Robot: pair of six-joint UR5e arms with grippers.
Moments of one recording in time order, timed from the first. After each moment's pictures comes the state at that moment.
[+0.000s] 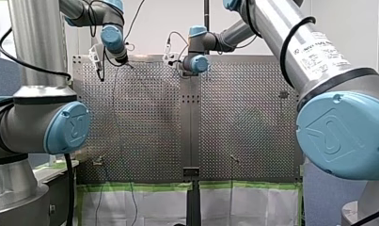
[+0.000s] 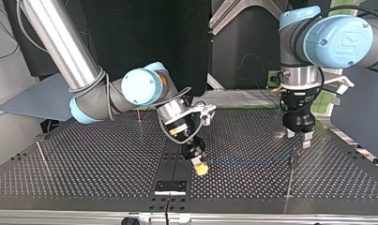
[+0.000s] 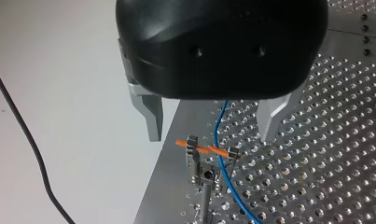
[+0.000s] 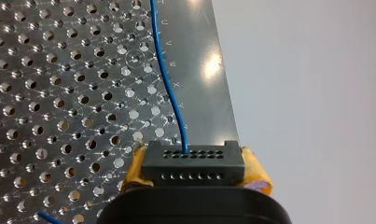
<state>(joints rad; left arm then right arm) -0.10 -1.42 -1.73 -3.13 -1.83 -1.84 2.32 -0.95 0.96 -0.27 1.40 1.71</state>
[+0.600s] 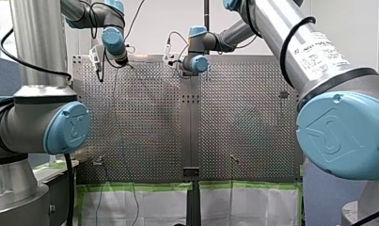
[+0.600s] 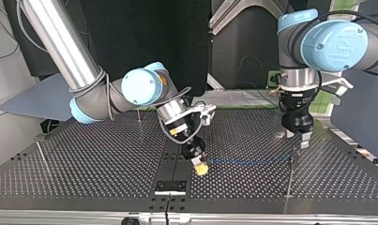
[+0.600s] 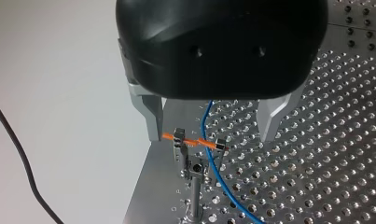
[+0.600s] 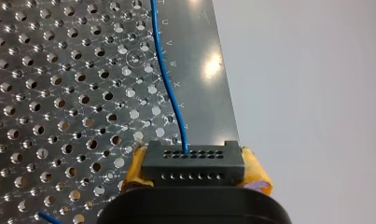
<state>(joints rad) -0.10 -1.44 -1.73 -3.12 -1.84 -1.80 2.32 -0.95 0.96 -0.27 1.40 1.71</state>
